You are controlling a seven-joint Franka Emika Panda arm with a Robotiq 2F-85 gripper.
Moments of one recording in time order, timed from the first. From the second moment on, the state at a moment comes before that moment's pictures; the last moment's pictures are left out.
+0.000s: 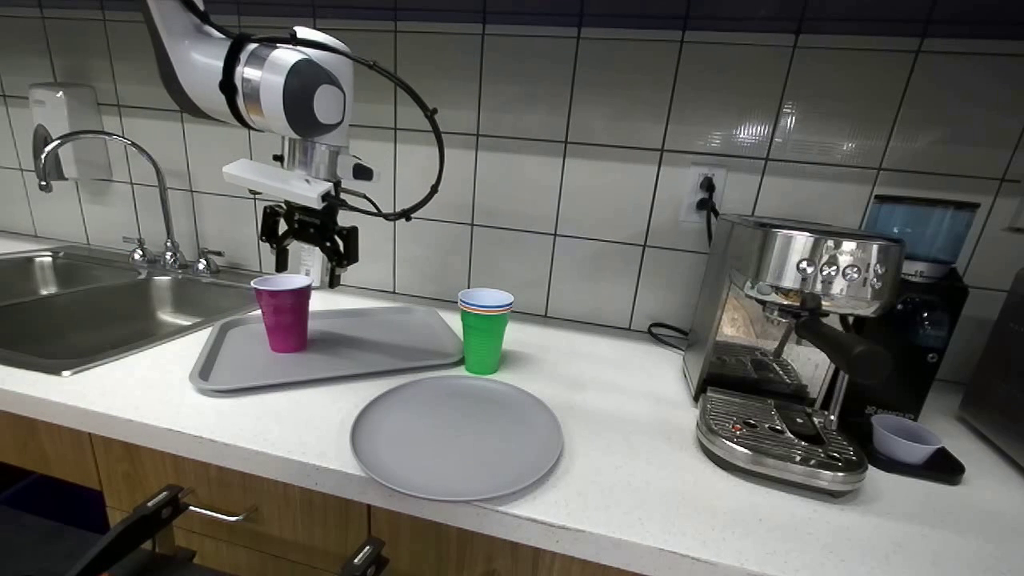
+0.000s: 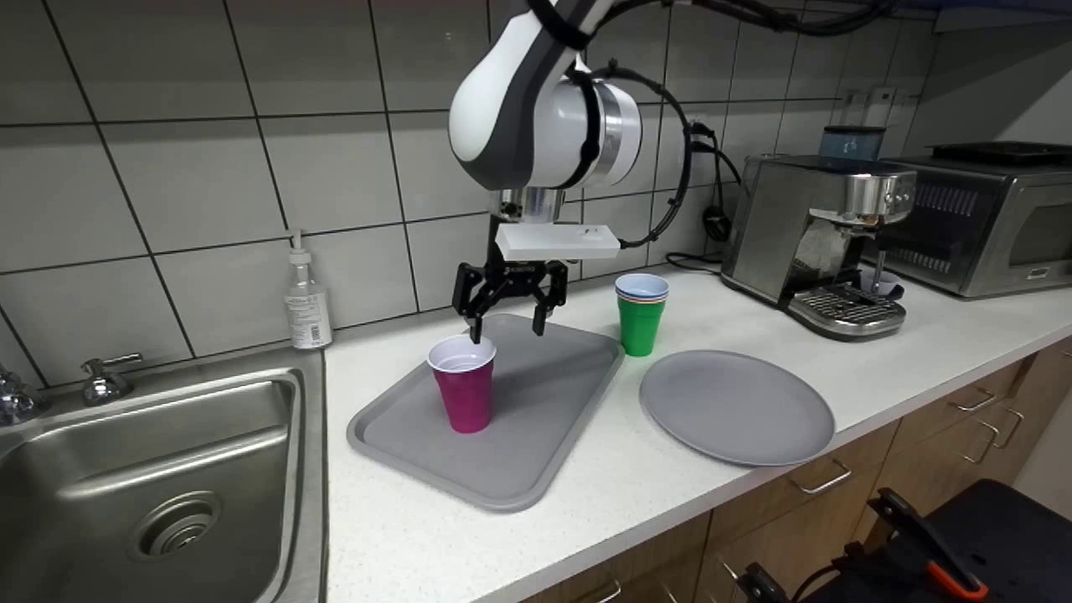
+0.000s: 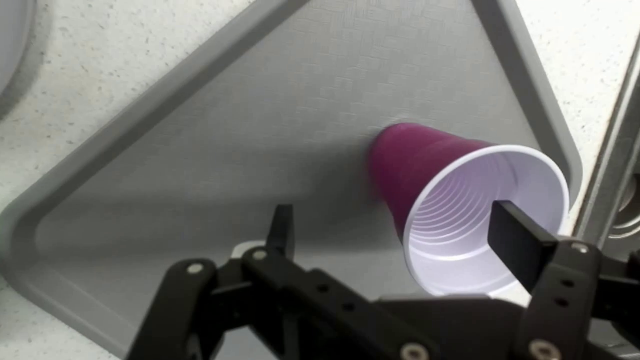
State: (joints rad) arm 0.16 0.29 0.13 -2.18 0.16 2.55 0.06
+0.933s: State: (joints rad) arm 0.16 0.37 0.16 -2.18 0.16 2.67 0.05
